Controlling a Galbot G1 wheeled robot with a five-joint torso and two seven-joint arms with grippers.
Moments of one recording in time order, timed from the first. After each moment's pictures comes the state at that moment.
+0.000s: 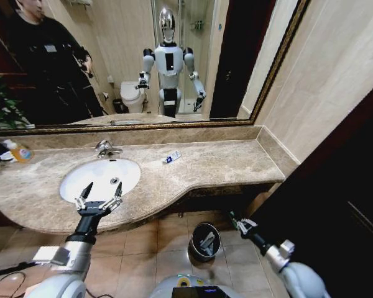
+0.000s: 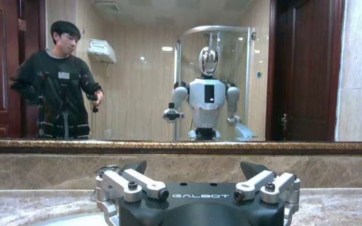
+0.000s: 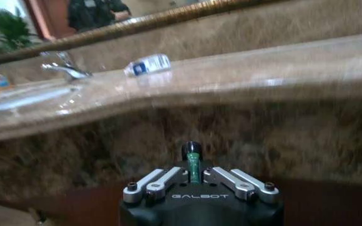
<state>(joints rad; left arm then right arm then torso) 1.84 -1.36 -0.82 -2.47 -0.37 0.04 0.05 -1.66 1.31 0.71 1.79 0.35 0.09 -0.57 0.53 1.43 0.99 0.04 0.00</state>
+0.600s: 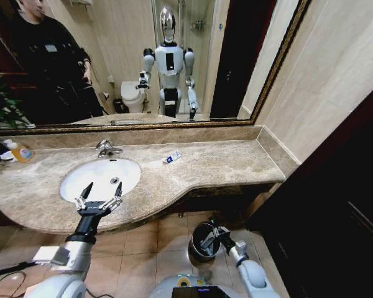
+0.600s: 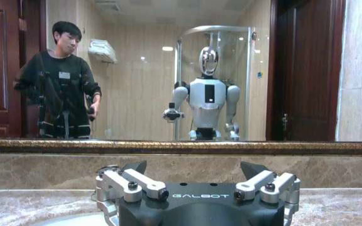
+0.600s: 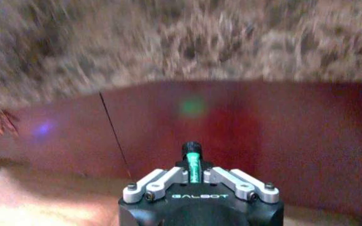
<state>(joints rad) 1.84 -1.36 -0.82 -2.47 -0.37 0.04 0.05 -1.40 1.43 0.50 1.34 0.07 0.16 -0.31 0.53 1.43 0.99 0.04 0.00</state>
